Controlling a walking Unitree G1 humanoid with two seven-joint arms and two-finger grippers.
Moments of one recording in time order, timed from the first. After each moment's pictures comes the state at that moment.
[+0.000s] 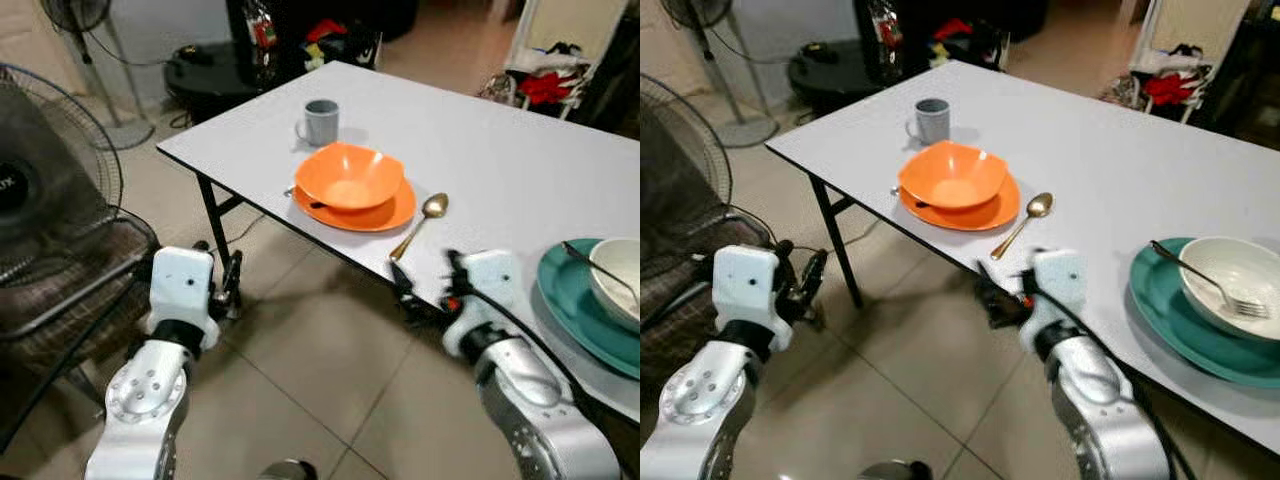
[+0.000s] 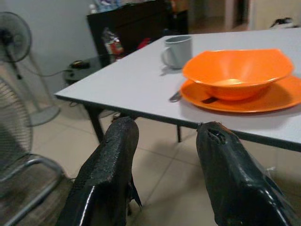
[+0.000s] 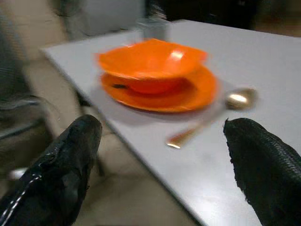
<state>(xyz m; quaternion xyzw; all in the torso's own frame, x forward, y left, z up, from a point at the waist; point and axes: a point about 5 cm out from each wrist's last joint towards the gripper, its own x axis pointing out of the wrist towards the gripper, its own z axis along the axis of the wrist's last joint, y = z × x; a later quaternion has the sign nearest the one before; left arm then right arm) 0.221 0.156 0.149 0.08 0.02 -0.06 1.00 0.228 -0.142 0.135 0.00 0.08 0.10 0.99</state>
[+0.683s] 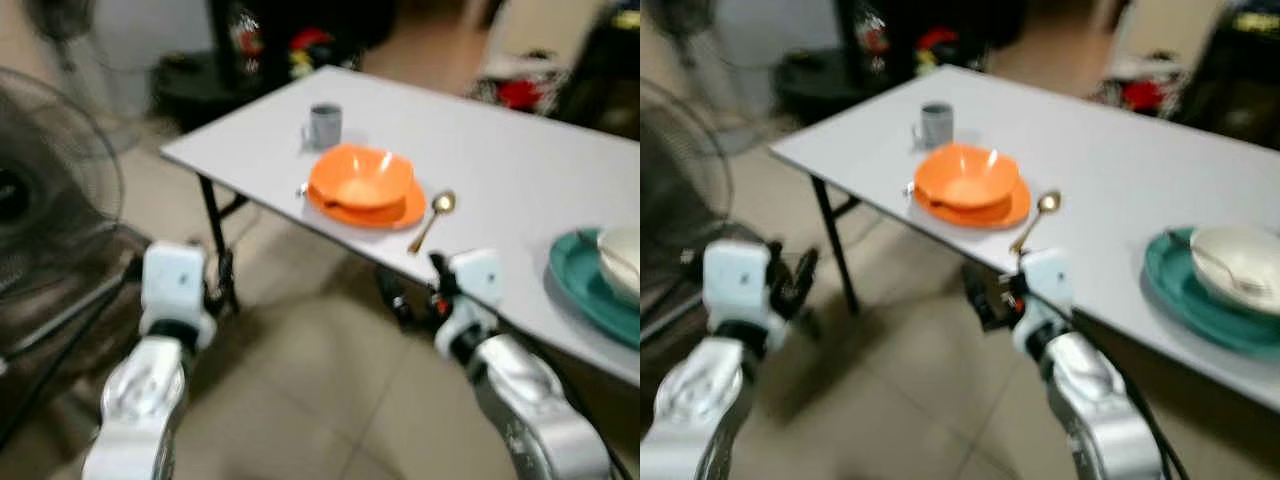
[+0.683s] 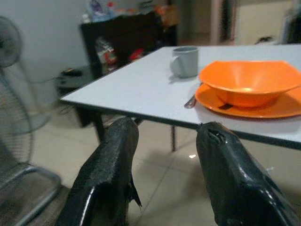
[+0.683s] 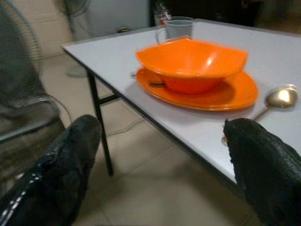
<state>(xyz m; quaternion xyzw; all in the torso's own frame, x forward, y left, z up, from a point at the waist) 0.223 0.157 0.159 0.08 0.01 -0.04 1.00 0.230 -0.131 0.131 0.03 0.08 0.17 0.98</state>
